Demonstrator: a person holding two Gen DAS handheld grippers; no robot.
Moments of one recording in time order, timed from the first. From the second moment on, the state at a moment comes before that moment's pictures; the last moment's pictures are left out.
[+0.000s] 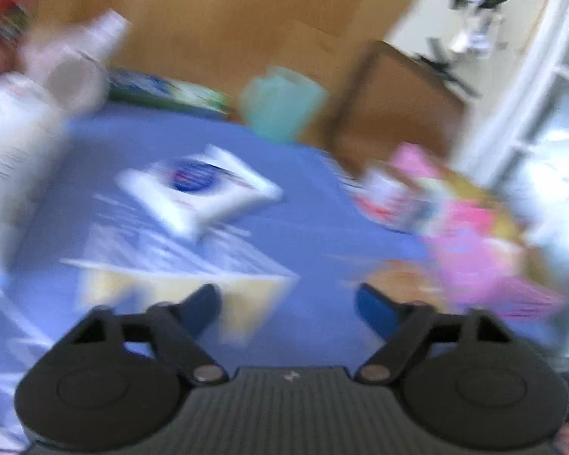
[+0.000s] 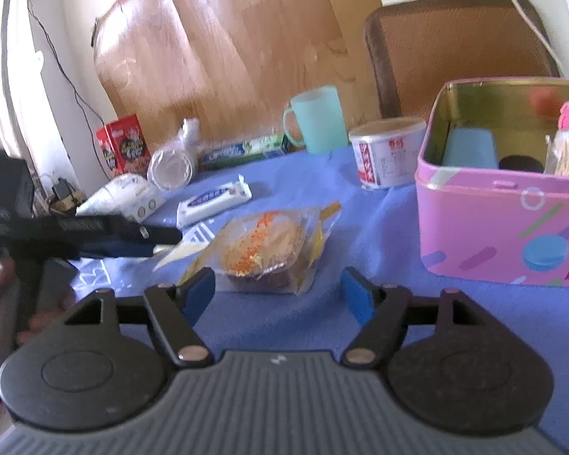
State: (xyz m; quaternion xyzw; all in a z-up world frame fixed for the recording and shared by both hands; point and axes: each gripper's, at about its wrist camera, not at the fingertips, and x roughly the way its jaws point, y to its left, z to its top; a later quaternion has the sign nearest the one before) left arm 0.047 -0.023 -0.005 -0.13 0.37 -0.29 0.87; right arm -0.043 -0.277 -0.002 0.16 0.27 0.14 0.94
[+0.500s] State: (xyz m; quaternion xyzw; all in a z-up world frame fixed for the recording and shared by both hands) left arm 0.027 -0.138 0.064 -0.02 0.32 -0.36 0.88; right arm -0.036 -0.271 0.026 0.08 0.23 0.14 0.96
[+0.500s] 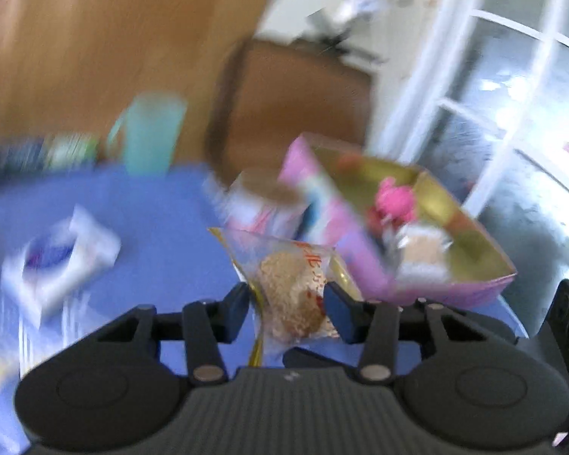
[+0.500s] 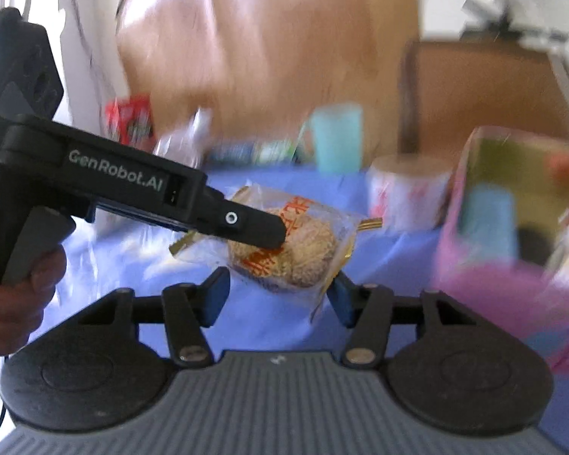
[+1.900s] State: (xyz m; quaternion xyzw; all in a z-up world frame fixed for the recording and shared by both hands) left arm 0.048 0.039 -0.013 -0.17 0.27 -0.09 0.94; right arm 0.144 -0.172 0.012 0.09 0.31 0.18 0.93
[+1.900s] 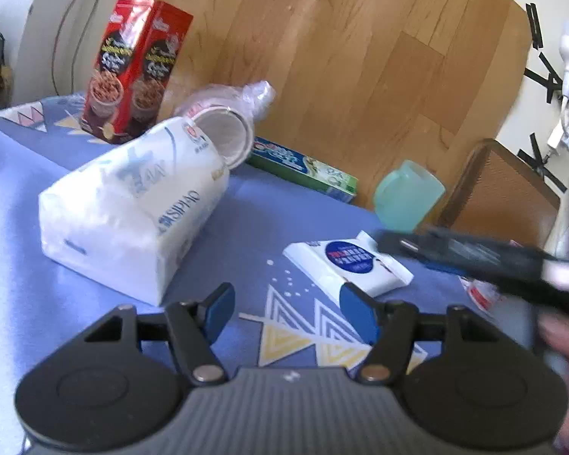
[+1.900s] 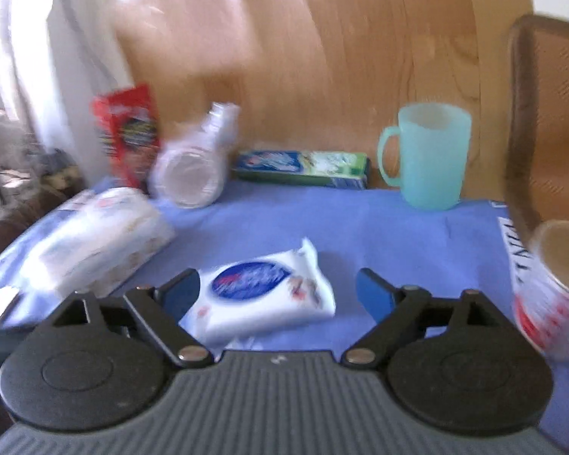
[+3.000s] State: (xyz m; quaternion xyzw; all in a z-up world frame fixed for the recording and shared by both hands) left arm 0.014 -0.039 -0.010 -0.11 0.38 -0.29 0.87; right arm -0.037 -0.220 0.000 0.02 0.31 0.20 0.93
